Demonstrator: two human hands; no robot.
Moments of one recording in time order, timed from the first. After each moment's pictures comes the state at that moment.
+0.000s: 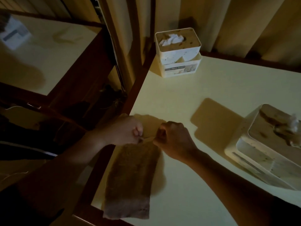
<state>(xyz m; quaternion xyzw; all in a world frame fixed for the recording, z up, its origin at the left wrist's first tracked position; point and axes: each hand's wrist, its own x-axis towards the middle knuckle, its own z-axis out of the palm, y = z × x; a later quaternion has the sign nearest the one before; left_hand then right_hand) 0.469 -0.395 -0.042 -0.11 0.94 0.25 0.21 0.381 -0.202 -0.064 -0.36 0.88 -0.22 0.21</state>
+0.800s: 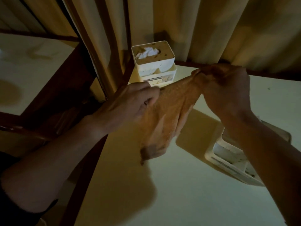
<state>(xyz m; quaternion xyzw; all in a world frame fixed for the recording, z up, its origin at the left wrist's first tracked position) 0.381 -0.358 0.030 0.12 0.97 0.19 -0.12 0.277 -0.141 0.061 -0.16 0.85 -0.50 -0.05</state>
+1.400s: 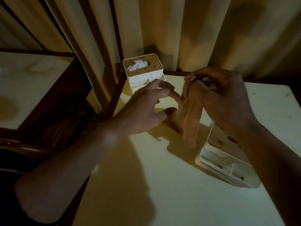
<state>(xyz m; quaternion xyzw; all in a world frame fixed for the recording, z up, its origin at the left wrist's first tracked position) 0.356 -0.295 0.059 0.05 0.92 0.38 -0.09 0.284 -0.107 0.093 -0.21 0.83 -0.52 0.00</state>
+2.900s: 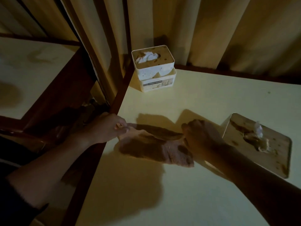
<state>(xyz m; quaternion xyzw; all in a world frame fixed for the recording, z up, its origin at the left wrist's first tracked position) 0.418 -0.426 -0.053 -0.08 0.96 0.25 0.09 0.301 -0.127 -0.019 -0.42 0.90 0.09 0.10</state>
